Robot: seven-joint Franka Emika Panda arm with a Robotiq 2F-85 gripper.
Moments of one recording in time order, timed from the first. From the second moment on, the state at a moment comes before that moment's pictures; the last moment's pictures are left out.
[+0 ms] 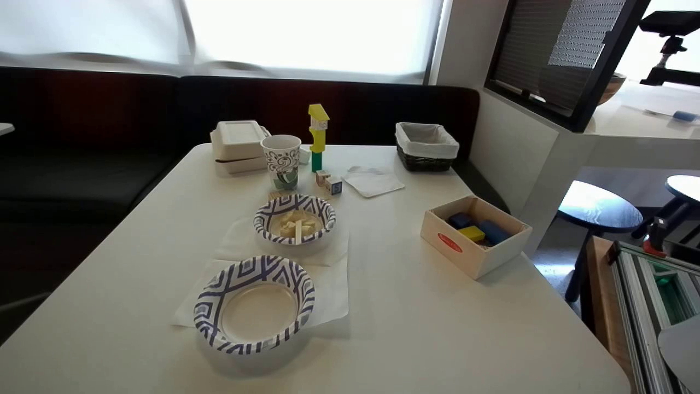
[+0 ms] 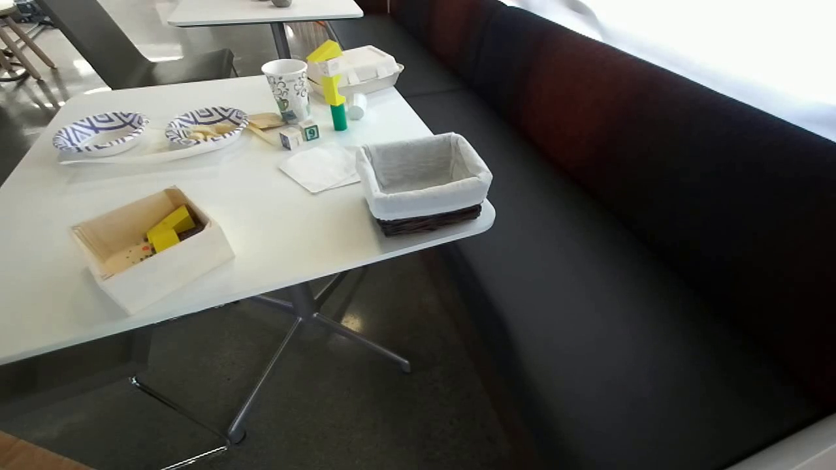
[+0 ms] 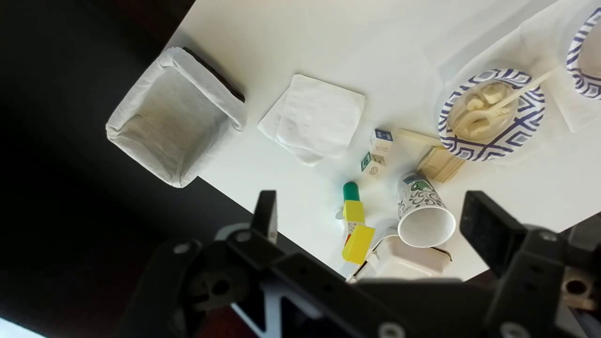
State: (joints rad) arm -0.13 -0.46 -0.11 -2.30 -0.13 2.09 -0.03
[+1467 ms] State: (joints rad) arm -0.07 -0.39 0.11 -2.55 0.10 2.21 0.63
